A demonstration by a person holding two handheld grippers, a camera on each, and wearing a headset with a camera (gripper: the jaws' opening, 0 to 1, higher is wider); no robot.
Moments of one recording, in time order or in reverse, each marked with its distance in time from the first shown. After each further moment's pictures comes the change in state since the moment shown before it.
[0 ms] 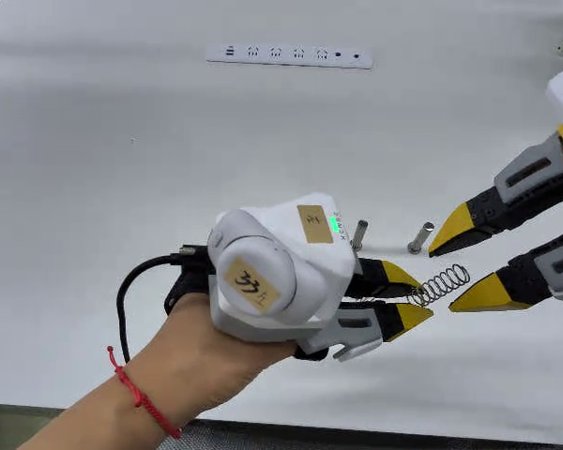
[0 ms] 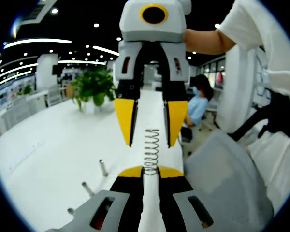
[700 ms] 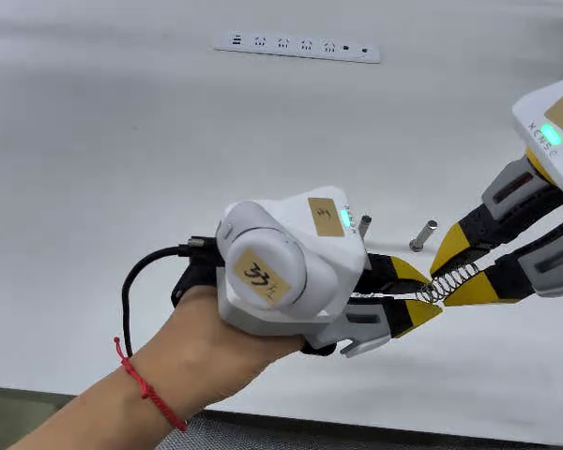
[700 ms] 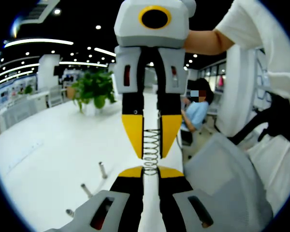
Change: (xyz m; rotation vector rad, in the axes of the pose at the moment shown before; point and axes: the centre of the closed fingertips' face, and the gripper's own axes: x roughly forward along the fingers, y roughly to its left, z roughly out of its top) left arm 0.000 0.000 0.005 -0.016 -0.032 0.004; right arm 0.005 0.003 -0.006 -0.046 0.071 0.052
